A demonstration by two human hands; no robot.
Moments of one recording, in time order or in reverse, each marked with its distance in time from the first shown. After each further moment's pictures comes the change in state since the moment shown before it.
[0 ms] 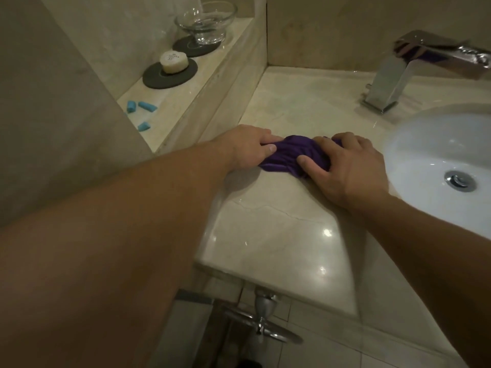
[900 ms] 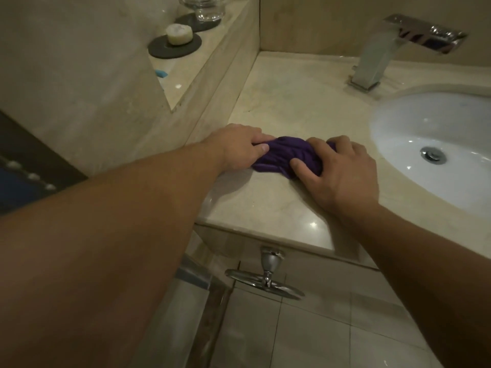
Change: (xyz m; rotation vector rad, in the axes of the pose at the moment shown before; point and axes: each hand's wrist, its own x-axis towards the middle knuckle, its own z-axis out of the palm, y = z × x) left_hand -0.057 -0.013 0.028 -0.013 0.046 0.029; right_hand -0.079 -0.031 0.003 -0.032 0.058 0.091
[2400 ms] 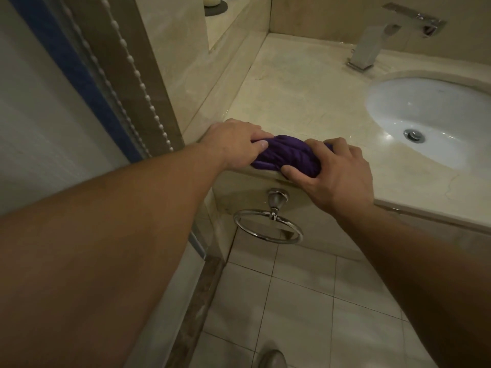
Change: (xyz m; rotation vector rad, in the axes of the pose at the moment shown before) left_hand -0.102 -0.006 0.043 0.127 0.117 0.039; right_hand -0.112 -0.025 -0.013 0.006 -0.022 -0.014
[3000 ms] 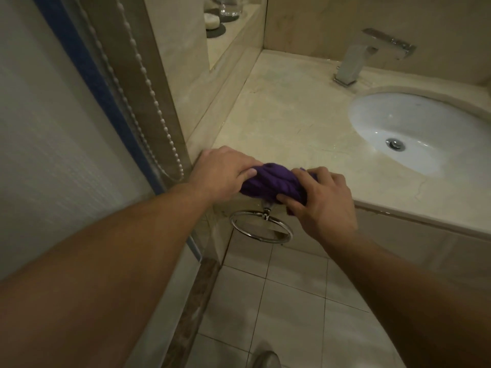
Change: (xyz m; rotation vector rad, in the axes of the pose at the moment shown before) left_hand -0.059 0.010 0.009 0.014 0.114 0.062; right_hand -0.045 -0.002 -0.009 -0.057 -0.095 -0.074
